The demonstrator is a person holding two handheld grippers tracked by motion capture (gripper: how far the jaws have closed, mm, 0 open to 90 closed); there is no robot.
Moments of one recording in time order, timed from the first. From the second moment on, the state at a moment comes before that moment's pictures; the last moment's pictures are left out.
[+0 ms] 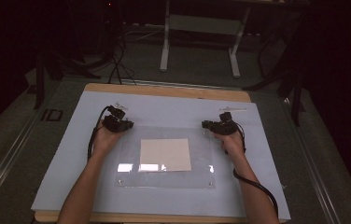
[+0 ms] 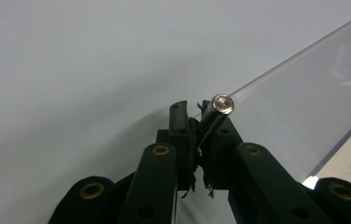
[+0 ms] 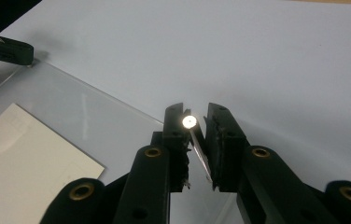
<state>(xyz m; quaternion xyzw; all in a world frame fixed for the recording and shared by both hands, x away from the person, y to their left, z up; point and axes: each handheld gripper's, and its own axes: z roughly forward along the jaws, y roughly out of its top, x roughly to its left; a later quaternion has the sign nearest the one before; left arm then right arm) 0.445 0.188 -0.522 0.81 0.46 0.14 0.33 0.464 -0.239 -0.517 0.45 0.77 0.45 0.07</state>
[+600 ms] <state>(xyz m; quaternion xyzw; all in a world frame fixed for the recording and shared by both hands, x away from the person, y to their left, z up) 0.422 0.208 -0.524 0.76 0.48 0.15 0.41 0.460 -0.236 -0.519 0.44 0.77 0.45 0.10</state>
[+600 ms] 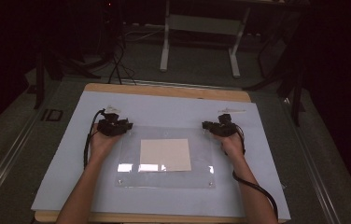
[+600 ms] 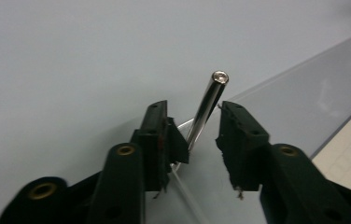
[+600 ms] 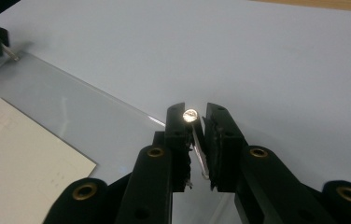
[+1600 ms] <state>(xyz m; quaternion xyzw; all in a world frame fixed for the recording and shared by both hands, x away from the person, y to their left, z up) 0.406 0.208 -0.517 0.73 0.46 0.21 0.47 0.442 -0.231 -0.520 0.43 0.76 0.46 0.18</state>
